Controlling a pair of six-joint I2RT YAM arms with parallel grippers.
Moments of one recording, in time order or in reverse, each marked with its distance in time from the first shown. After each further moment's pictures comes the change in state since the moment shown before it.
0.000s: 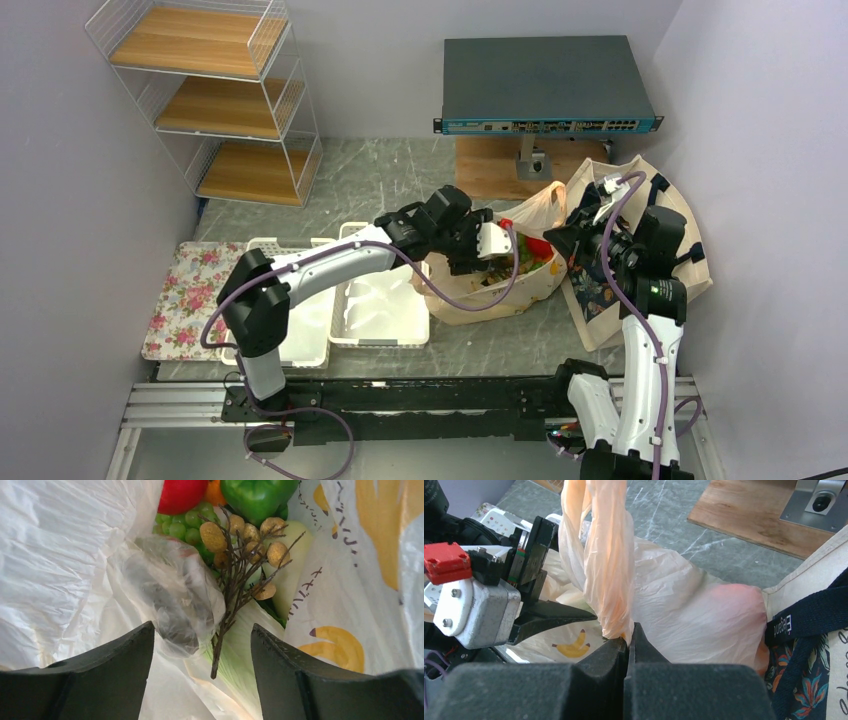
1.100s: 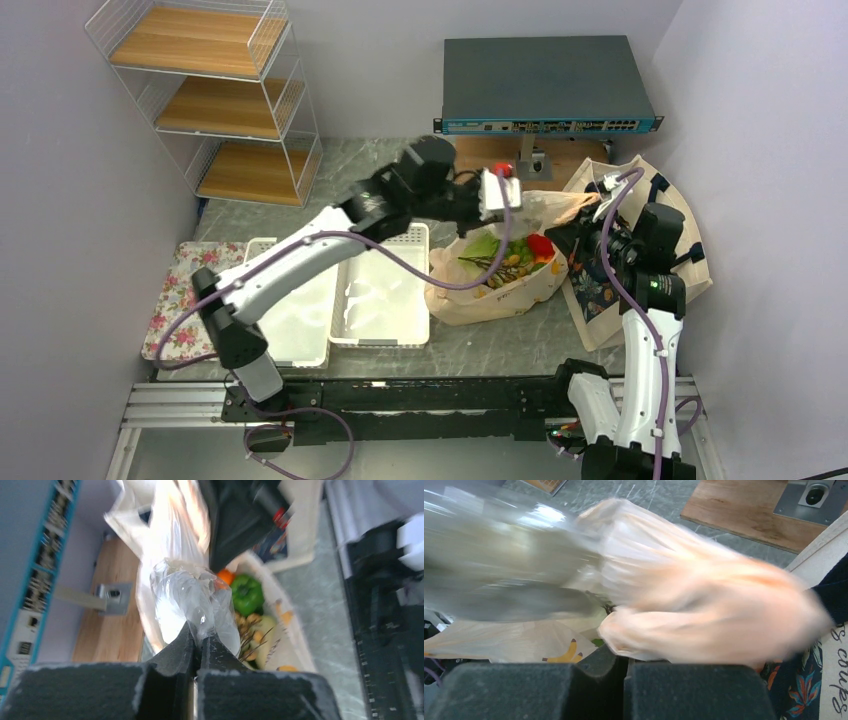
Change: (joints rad) left arm -0.028 -0.061 0.335 -0.145 0.108 -0.141; right arm 0.002 0.024 -0.002 0.010 0.026 0.000
